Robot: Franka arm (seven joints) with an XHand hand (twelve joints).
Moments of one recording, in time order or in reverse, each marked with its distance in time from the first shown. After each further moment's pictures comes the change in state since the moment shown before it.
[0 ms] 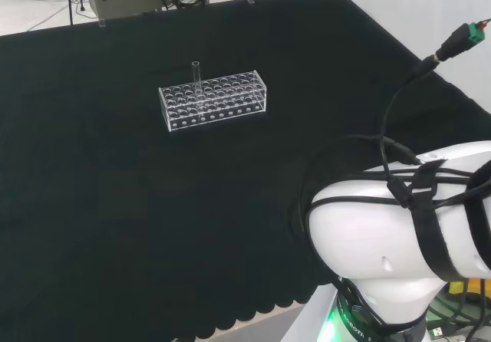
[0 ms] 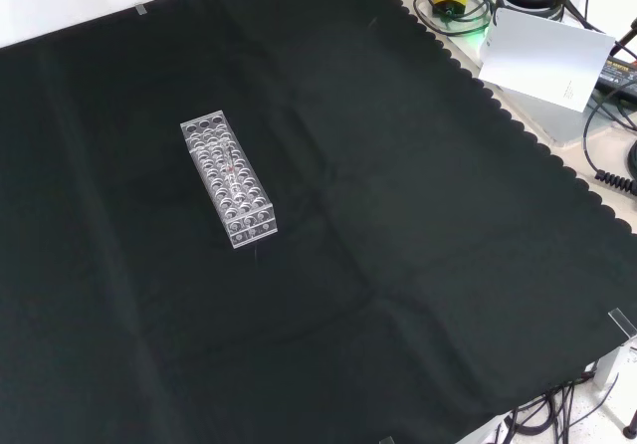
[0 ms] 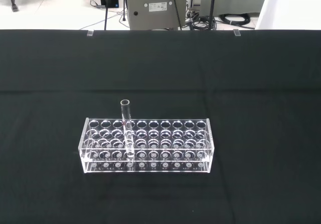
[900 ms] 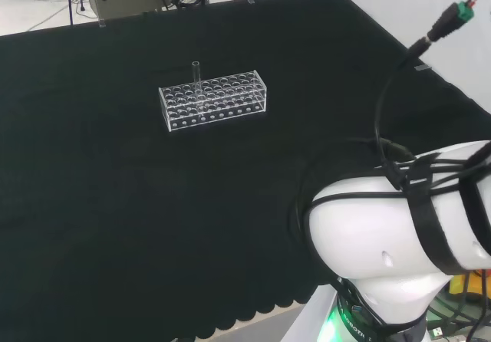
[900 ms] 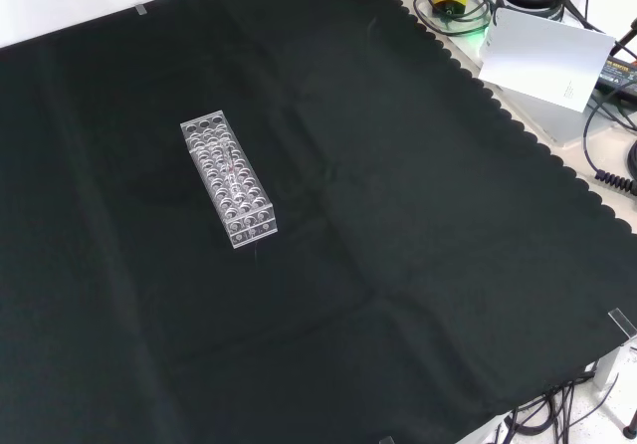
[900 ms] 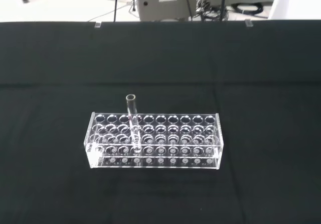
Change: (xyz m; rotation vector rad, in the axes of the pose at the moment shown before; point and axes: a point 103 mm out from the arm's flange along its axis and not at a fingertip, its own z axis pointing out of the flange) arm -0.005 0.025 0.010 0.043 0.023 -0.035
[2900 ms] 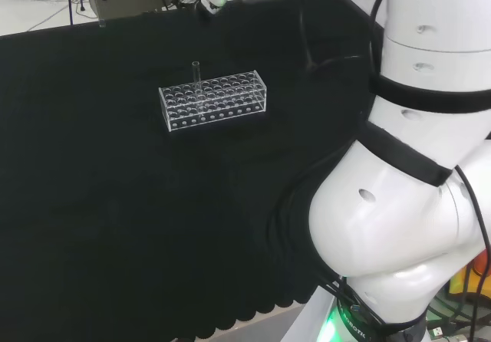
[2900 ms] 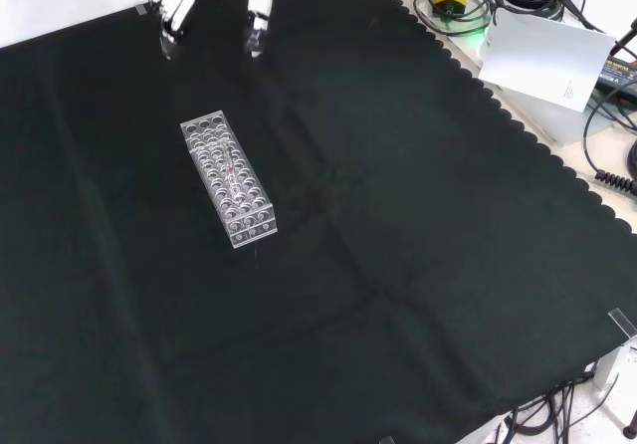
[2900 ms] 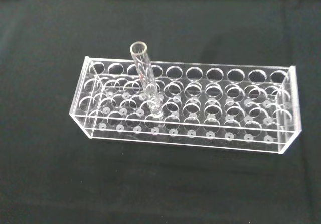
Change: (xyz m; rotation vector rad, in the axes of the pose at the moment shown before) arm 0.012 0.223 0.132 0.352 0.038 -0.104
